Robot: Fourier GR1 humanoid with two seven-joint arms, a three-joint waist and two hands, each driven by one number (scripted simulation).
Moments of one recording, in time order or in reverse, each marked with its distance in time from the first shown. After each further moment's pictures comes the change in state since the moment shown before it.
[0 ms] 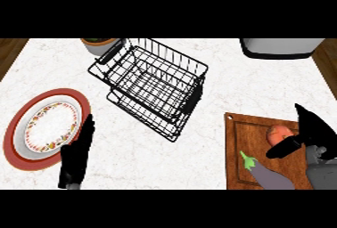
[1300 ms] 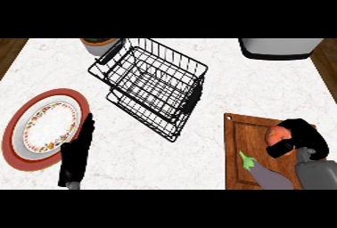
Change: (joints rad) left arm -0.003 -0.051 0.071 0.007 -0.064 -0.063 0.015; right arm 0.013 0.119 -0.104 0.196 0.108 0.026 -0.162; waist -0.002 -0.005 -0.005
